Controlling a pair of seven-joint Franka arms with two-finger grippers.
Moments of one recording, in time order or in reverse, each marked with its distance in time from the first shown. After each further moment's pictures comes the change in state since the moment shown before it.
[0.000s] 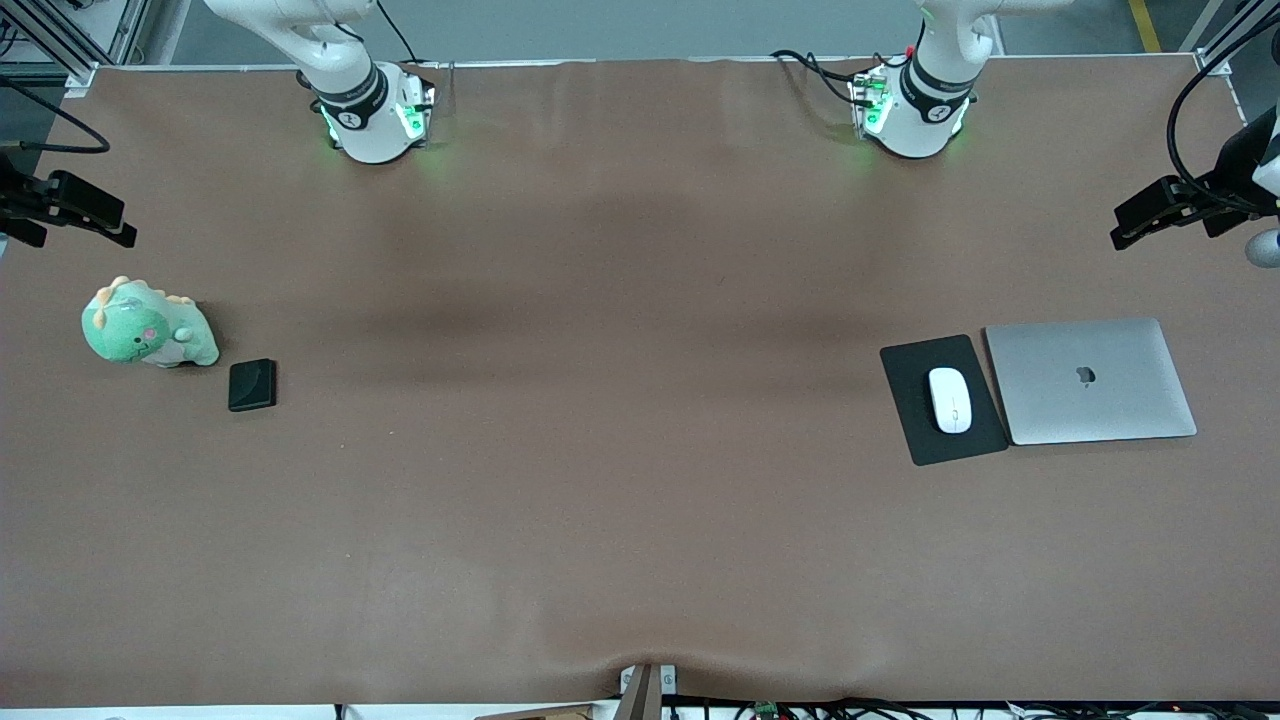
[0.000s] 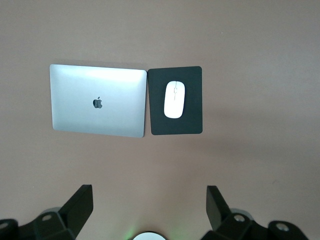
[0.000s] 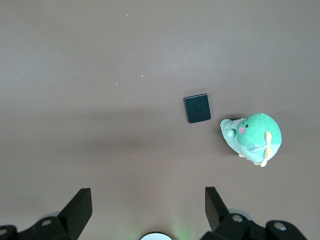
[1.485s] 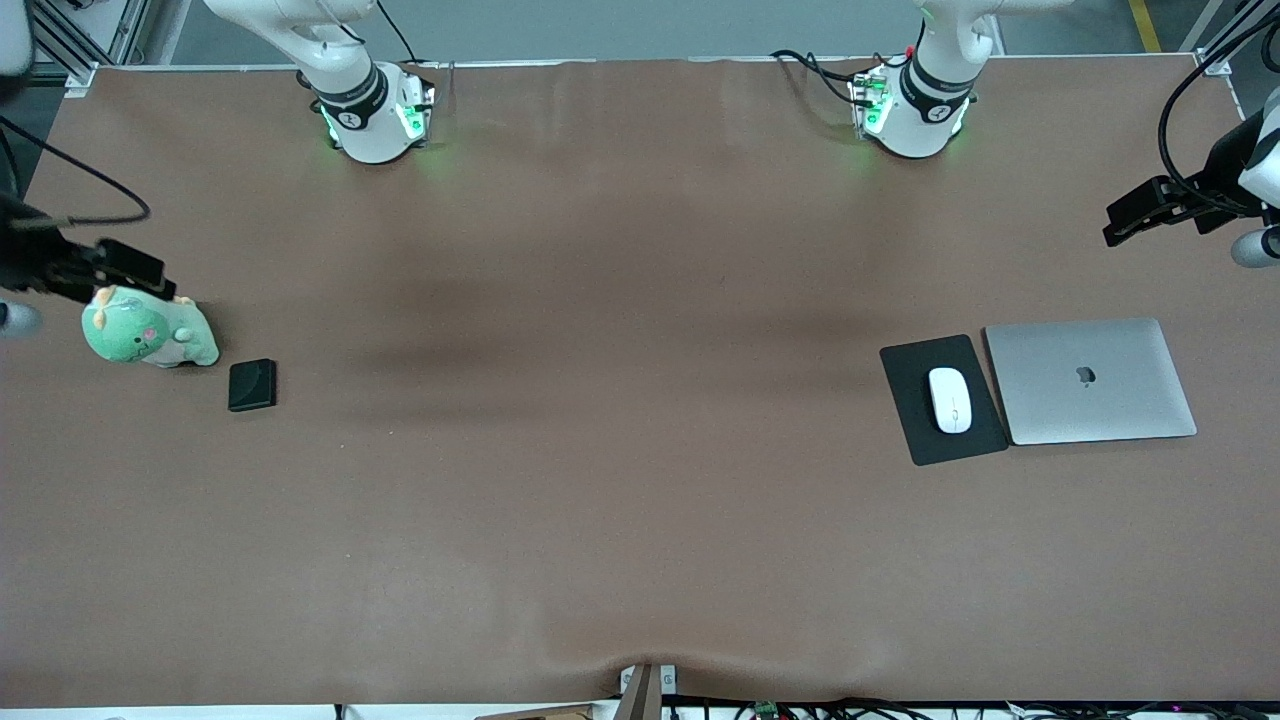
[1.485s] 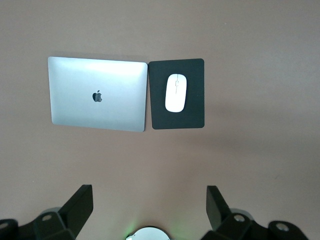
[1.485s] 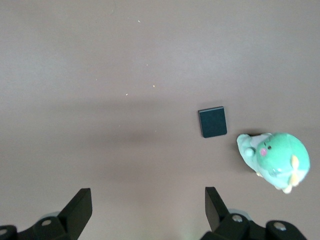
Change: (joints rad) left arm 0.001 -0.017 0.000 -0.040 0.000 -0.001 0.000; right arm -0.001 0.068 -0.001 0.005 0.050 0.064 -0.007
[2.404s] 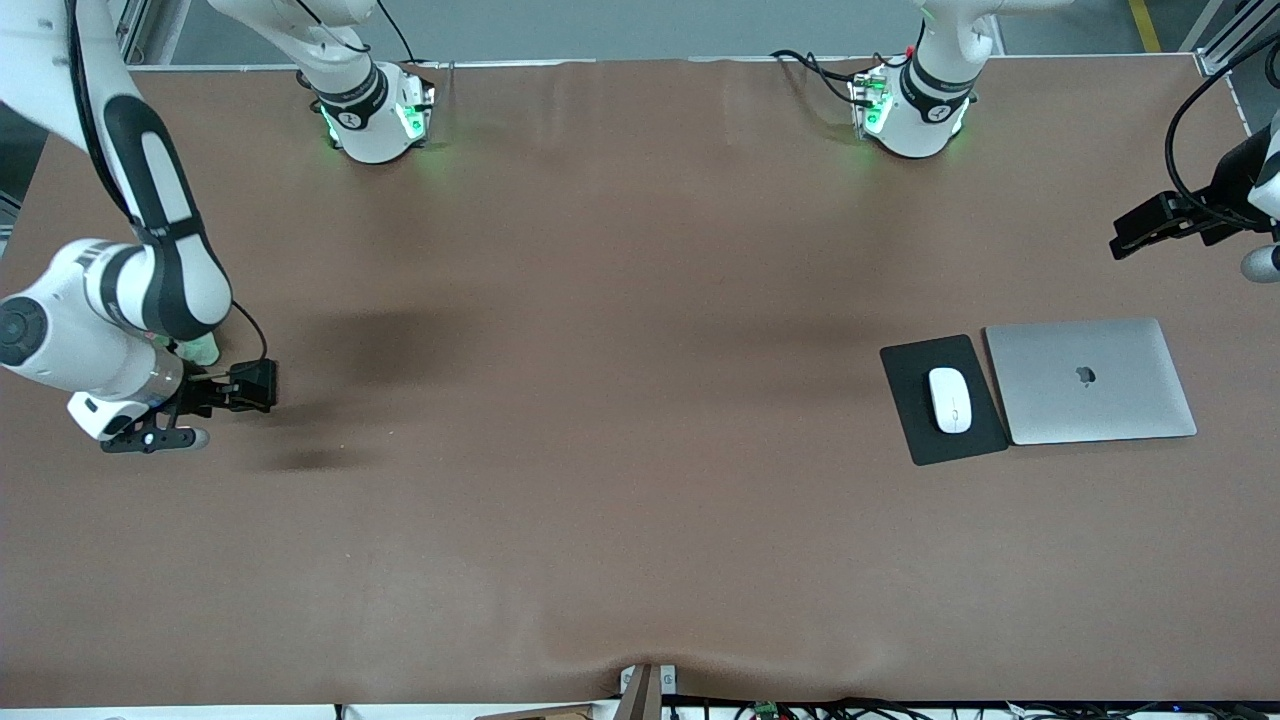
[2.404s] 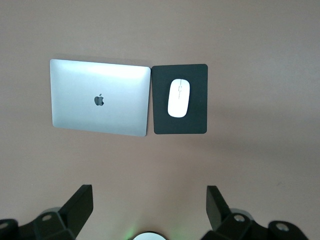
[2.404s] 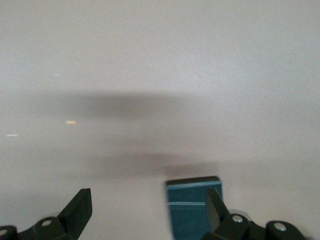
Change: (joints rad) left arm 0.005 0.019 0.013 0.000 0.000 0.026 0.000; right arm -0.069 0.291 -0.011 -0.424 0.001 0.744 -0.197
